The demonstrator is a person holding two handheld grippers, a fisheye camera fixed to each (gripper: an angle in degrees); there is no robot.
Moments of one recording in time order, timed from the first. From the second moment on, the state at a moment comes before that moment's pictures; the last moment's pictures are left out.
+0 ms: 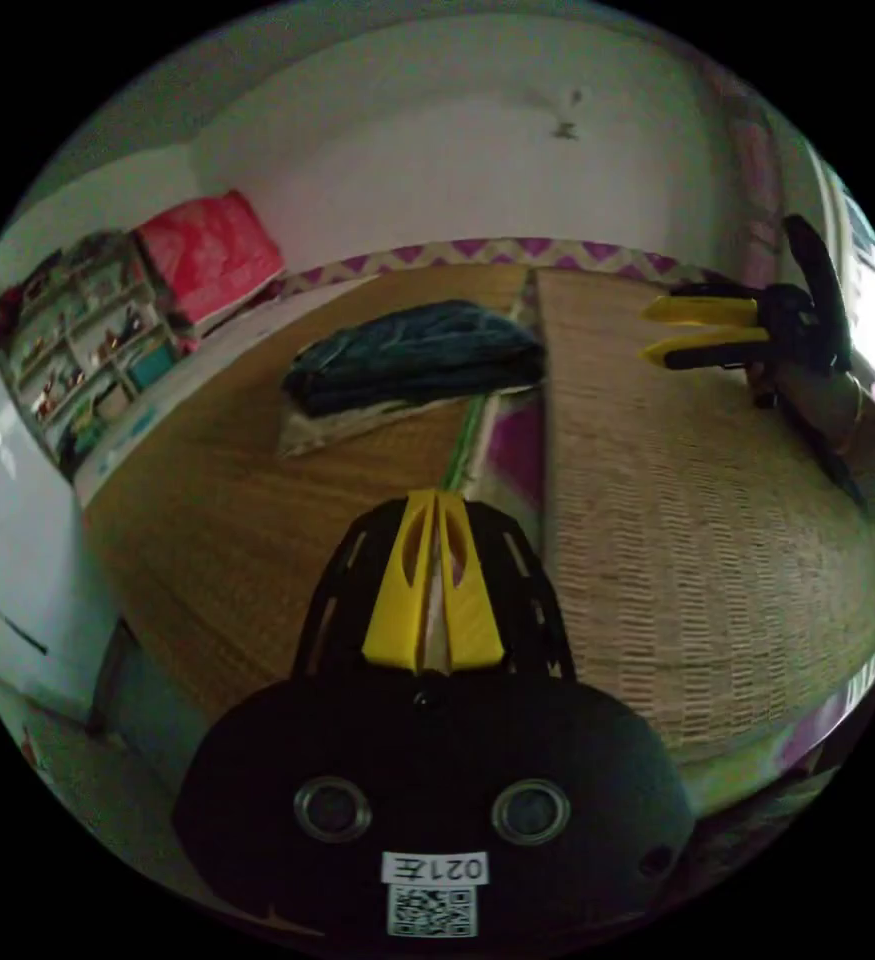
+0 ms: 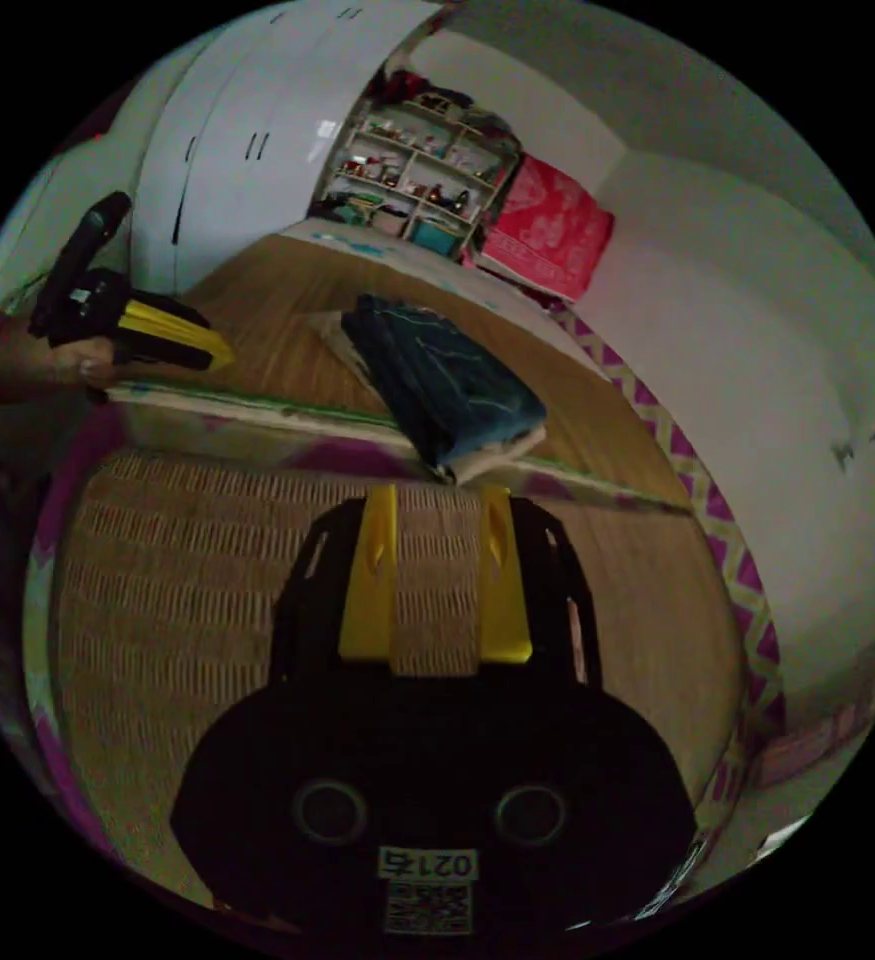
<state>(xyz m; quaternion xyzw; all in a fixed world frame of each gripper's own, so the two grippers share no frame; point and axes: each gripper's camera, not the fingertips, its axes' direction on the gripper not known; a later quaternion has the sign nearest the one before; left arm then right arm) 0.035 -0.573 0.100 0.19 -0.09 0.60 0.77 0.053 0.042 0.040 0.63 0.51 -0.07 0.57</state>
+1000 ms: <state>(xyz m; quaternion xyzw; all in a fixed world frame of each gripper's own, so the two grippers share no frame) -0.100 -0.736 -0.005 0.12 -0.04 0.47 0.87 -0.188 -0.250 -0.202 0.58 0.53 -0.06 0.61</state>
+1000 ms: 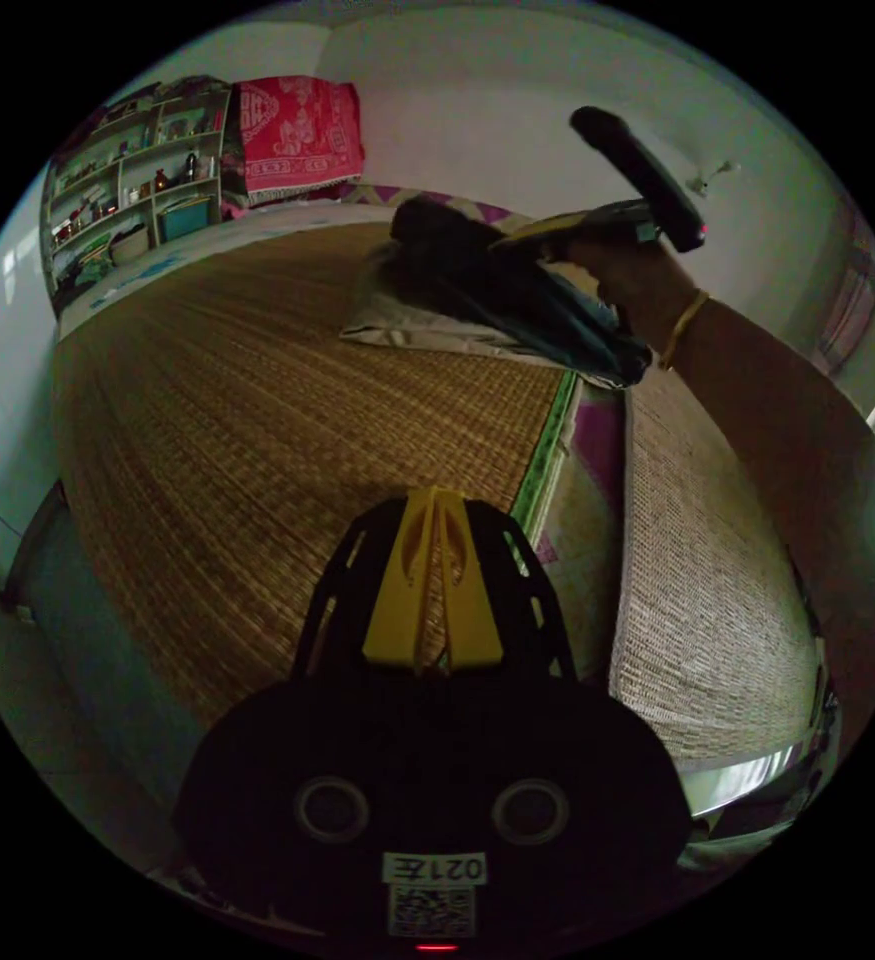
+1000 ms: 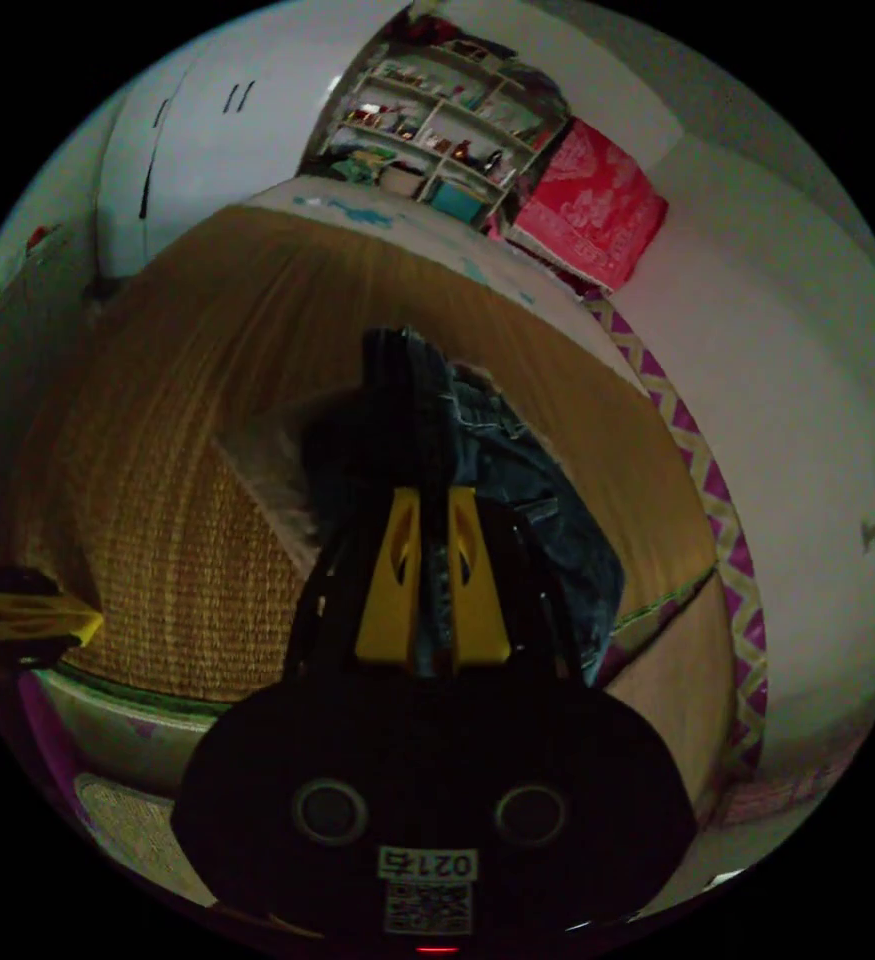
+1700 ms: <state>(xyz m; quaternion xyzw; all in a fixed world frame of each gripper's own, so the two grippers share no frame) -0.089 -0.678 -0.035 0.05 0.10 0.55 0.83 -0.210 0.075 0.055 0.51 0.63 0.06 0.58</state>
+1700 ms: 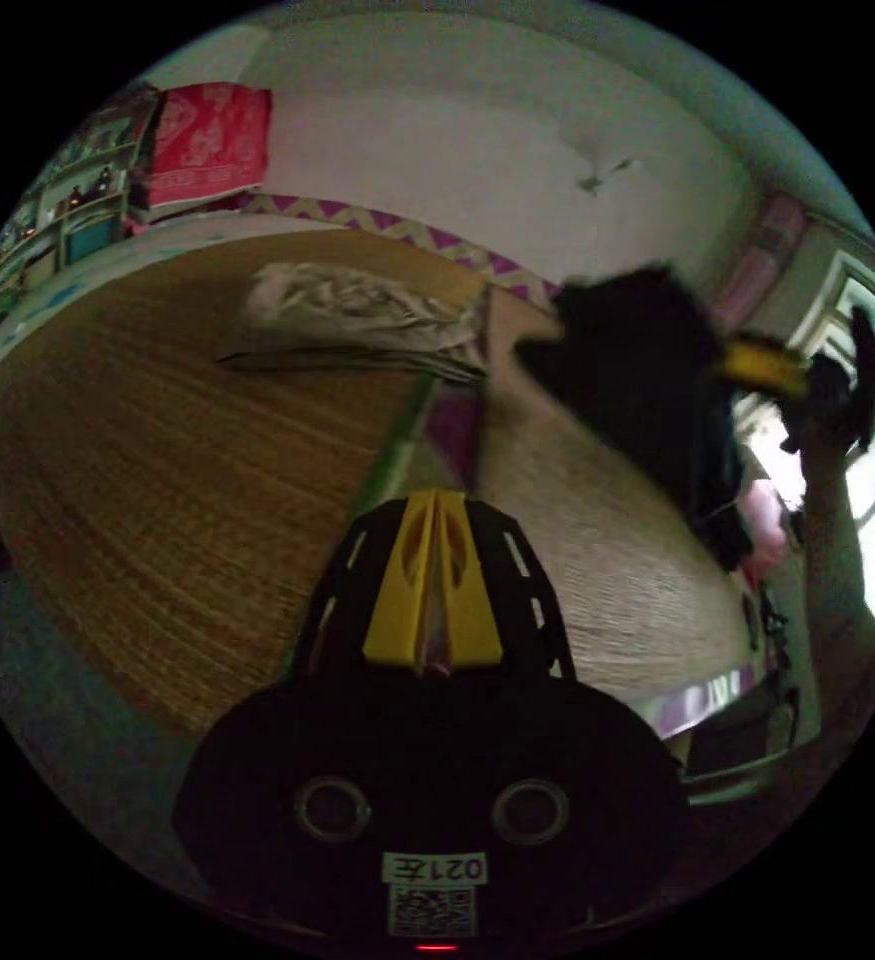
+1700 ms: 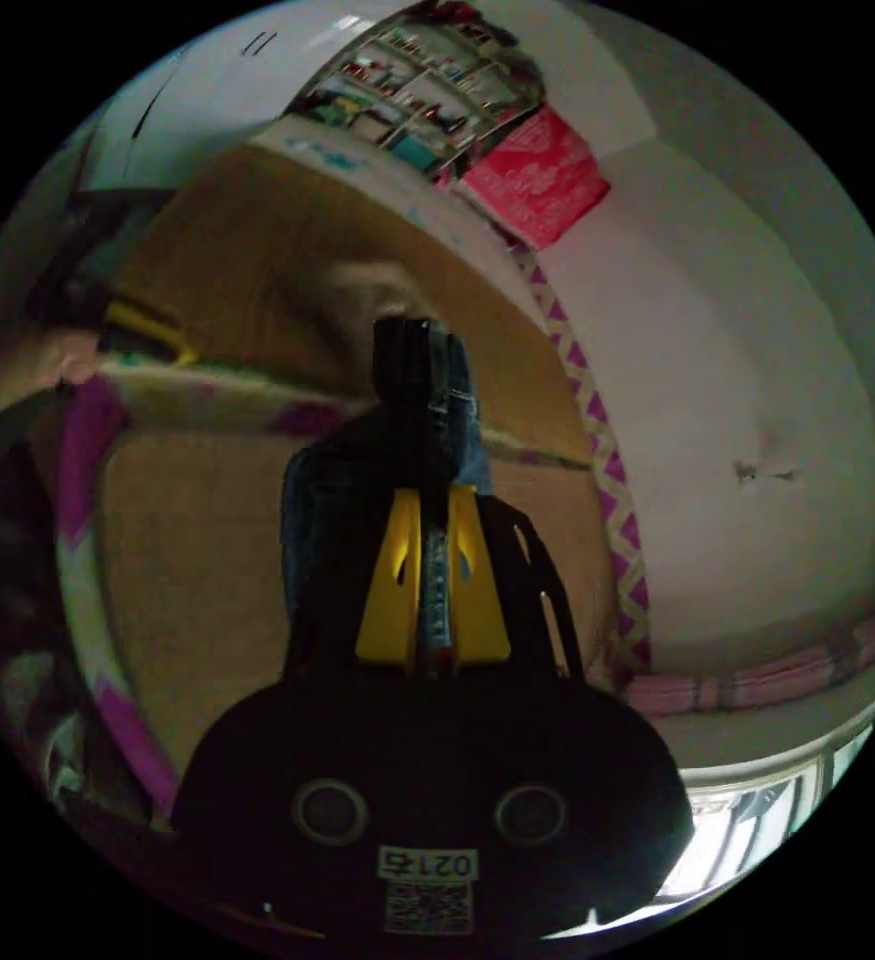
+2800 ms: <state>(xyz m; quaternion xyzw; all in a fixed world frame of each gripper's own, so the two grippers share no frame) 0.013 -0.568 0.178 -0.20 0.14 0.53 0.82 0.196 0.576 0.494 0.93 0.00 0.19 0.33</state>
